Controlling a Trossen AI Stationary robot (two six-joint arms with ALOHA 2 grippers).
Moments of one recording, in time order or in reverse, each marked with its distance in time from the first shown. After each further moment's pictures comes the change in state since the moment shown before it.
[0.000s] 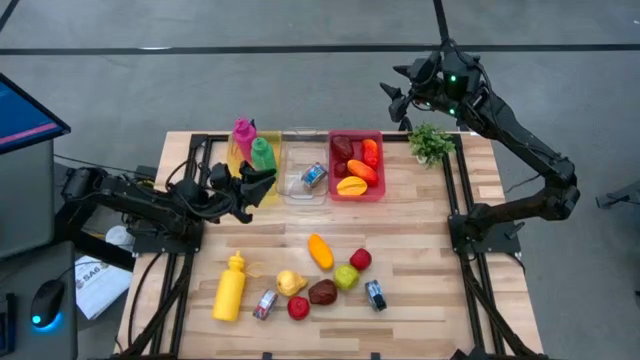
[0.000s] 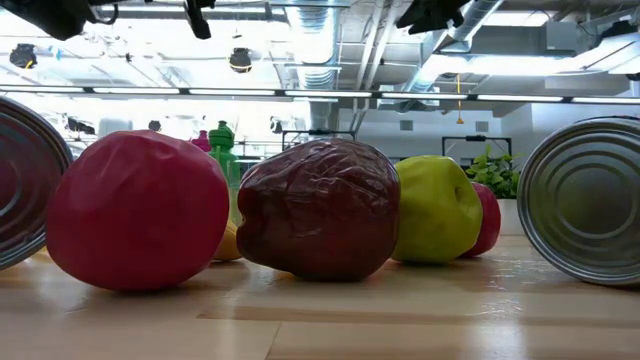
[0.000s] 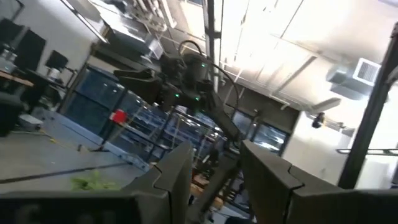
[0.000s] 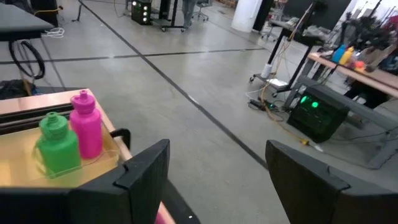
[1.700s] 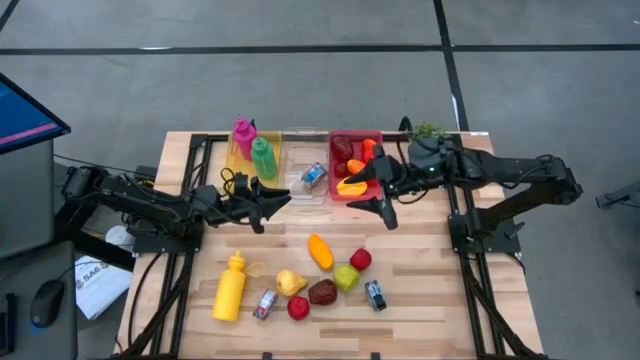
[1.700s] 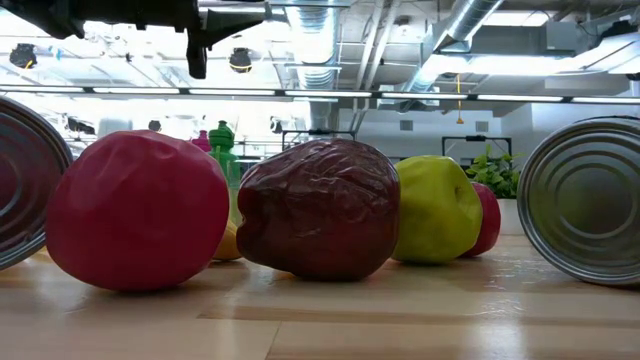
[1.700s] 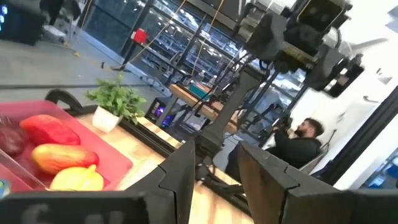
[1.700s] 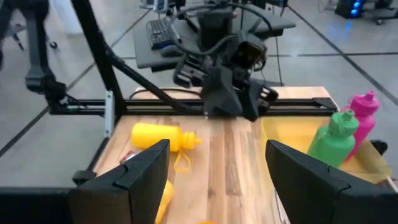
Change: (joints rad) left arm -0.022 0.000 0.000 -0.381 0.008 -0.206; right arm 0.723 0.000 -0.095 -0.001 -0.097 0.261
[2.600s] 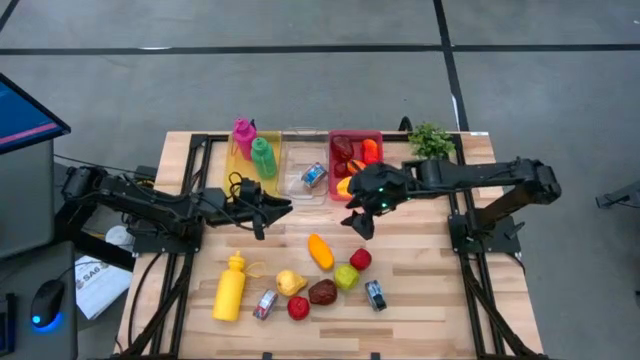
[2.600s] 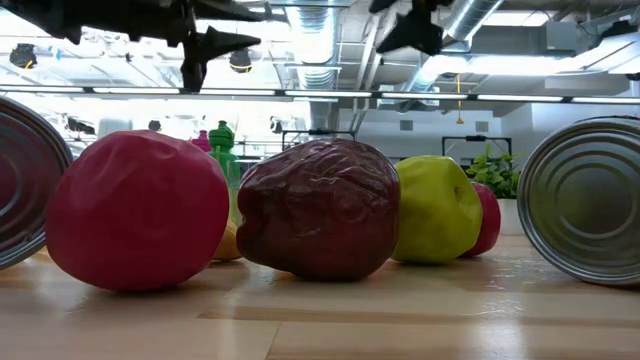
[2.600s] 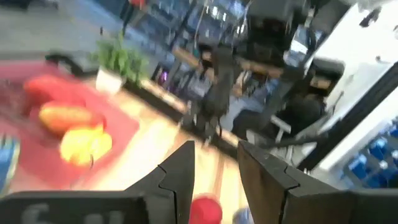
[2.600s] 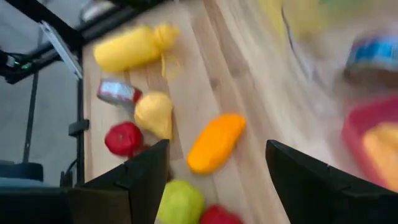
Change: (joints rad) left arm 0.002 -0.008 0.000 -0.168 0.072 -0.024; right arm -0.010 0.186 -0.026 -0.262 -0.017 0.409
